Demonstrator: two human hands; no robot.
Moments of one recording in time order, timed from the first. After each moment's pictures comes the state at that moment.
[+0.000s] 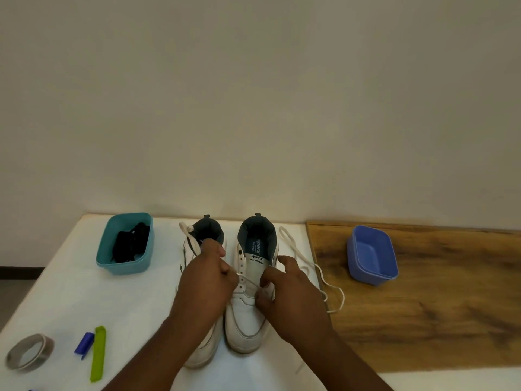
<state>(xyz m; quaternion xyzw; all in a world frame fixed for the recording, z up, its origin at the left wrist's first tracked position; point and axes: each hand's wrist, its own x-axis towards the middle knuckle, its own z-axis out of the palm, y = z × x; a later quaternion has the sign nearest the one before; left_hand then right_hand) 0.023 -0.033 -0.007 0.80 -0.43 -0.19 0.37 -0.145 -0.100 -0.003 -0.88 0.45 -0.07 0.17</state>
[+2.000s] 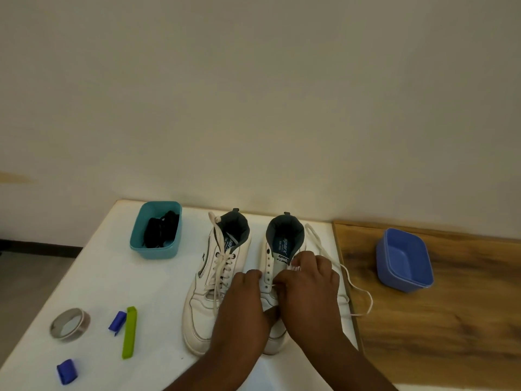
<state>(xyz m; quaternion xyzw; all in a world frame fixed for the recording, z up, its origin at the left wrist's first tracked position) -0.017 -0.007 -0.042 0.80 -0.41 -0.25 0.35 -0.119 -0.088 -0.027 -0.87 0.48 -0.11 0.04</state>
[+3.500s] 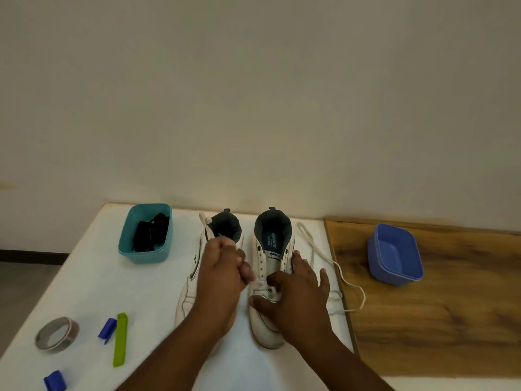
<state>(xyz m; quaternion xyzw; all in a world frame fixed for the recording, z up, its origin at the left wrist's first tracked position) 0.007 -0.025 0.024 0.59 -0.09 -0.39 0.70 -0.122 -0.089 -0.033 -0.84 0.50 -0.03 0.20</state>
